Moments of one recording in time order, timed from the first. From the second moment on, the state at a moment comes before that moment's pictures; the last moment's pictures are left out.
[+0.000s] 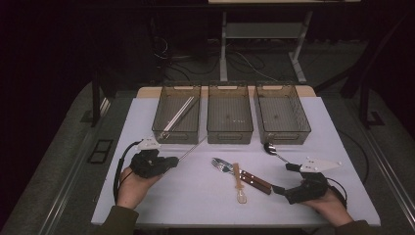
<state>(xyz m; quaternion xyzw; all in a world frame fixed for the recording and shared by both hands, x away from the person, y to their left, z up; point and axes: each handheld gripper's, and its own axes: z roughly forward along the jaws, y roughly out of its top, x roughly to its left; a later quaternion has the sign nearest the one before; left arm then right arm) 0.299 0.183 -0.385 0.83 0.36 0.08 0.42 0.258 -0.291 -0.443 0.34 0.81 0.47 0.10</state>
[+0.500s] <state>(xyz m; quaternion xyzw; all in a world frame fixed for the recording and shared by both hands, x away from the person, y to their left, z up) 0.334 0.176 -0.364 0.82 0.36 0.10 0.44 0.258 -0.292 -0.444 0.34 0.81 0.47 0.10</state>
